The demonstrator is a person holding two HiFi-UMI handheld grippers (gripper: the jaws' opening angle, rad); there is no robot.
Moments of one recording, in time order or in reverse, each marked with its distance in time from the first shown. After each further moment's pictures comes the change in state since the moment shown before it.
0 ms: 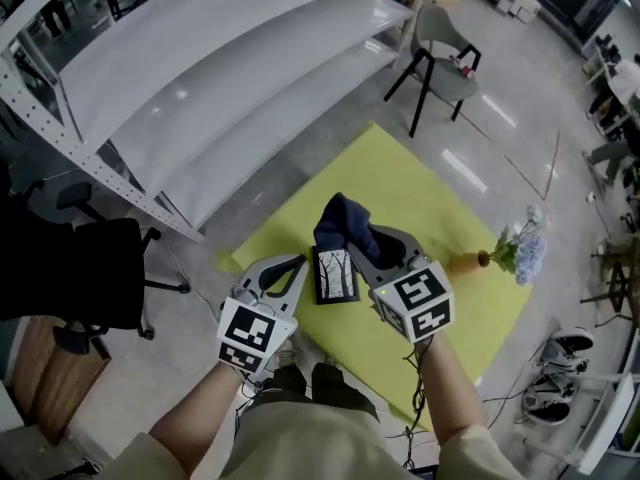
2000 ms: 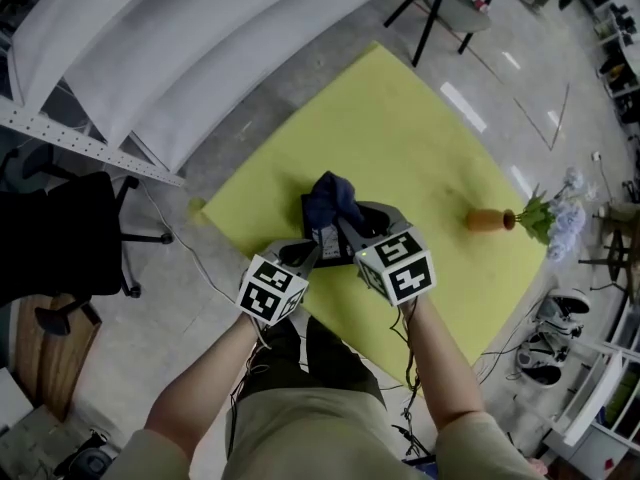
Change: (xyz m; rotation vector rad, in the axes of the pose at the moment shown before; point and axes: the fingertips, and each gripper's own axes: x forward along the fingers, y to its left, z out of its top) left arm 0.108 -0.049 -0.218 -0.262 0.350 -0.225; right arm 0.083 -0.006 -0.163 0.134 0.266 0.054
